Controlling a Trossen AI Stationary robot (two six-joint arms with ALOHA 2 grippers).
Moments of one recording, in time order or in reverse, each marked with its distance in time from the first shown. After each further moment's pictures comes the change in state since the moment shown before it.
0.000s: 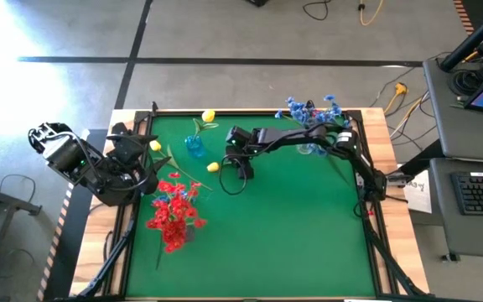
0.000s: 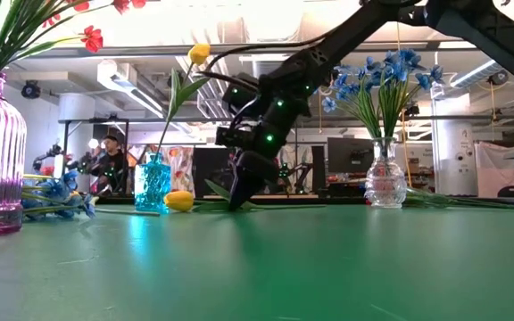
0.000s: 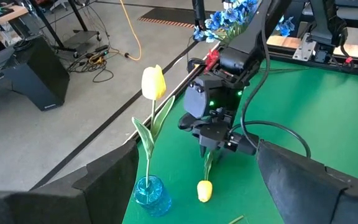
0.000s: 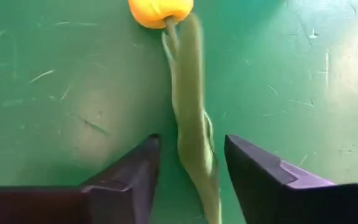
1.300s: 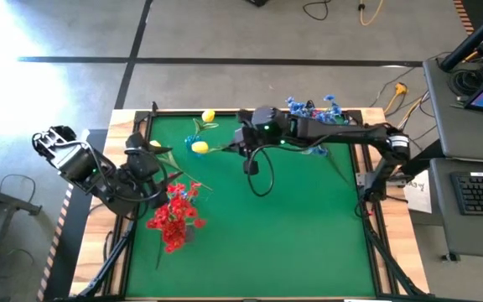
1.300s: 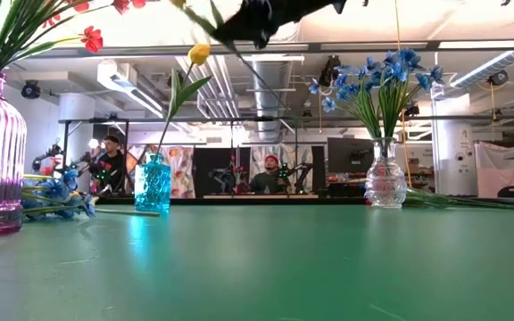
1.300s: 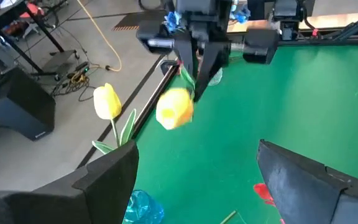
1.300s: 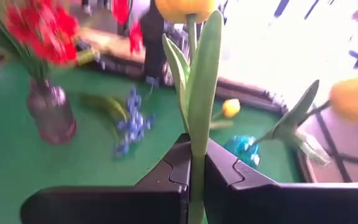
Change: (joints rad) left arm 0.000 0.078 0.000 0.178 0.068 0.270; right arm 0.111 -0.498 -0.083 0.195 -0.122 0.138
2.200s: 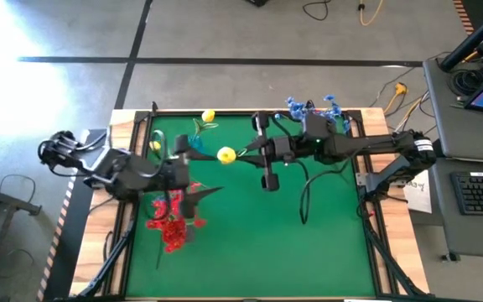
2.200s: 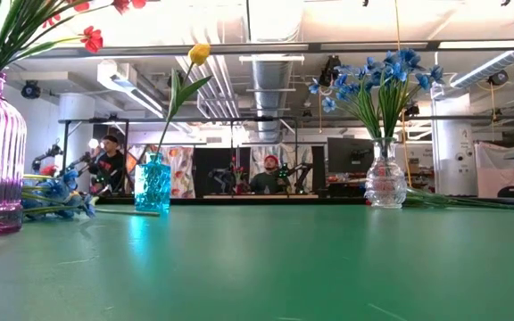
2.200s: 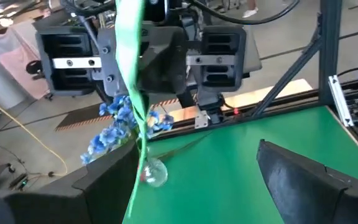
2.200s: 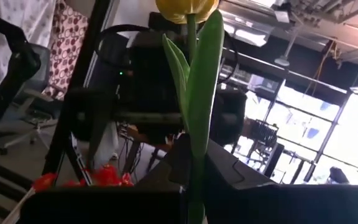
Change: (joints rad) left arm 0.206 0.075 -0.069 0.859 0.383 0.782; right arm 0.185 -0.218 -0.151 0.606 -0.042 -0.008
